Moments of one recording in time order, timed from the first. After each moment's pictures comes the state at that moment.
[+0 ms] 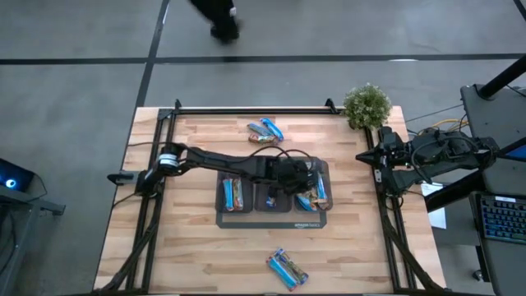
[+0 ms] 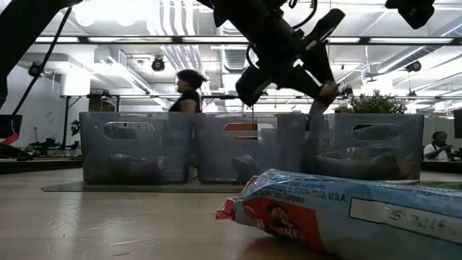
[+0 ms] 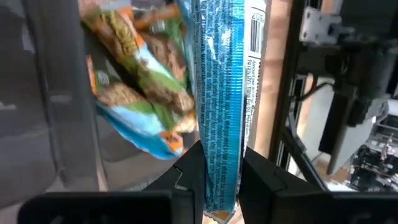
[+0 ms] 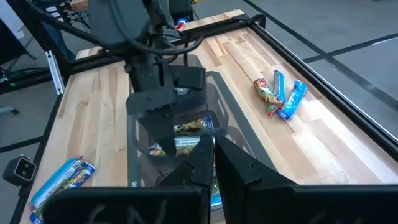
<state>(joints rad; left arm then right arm) -0.05 2.12 1.82 -0.43 -0.03 -1.64 0.23 0.48 0.92 -0.91 0.34 0.38</state>
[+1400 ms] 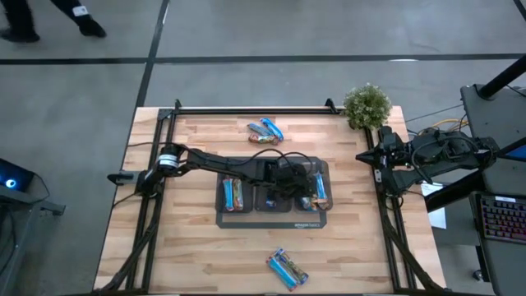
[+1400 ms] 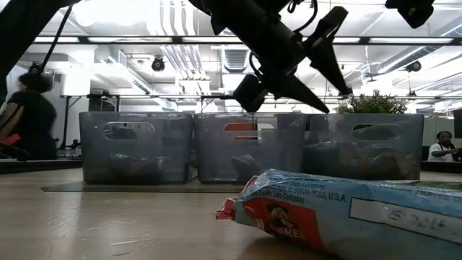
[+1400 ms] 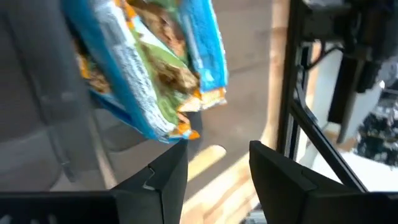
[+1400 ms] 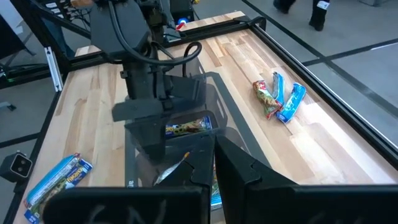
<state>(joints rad) -0.06 2.12 1.76 -0.35 0.04 -1.54 0.23 0.48 0.92 -0.91 0.34 0.35</state>
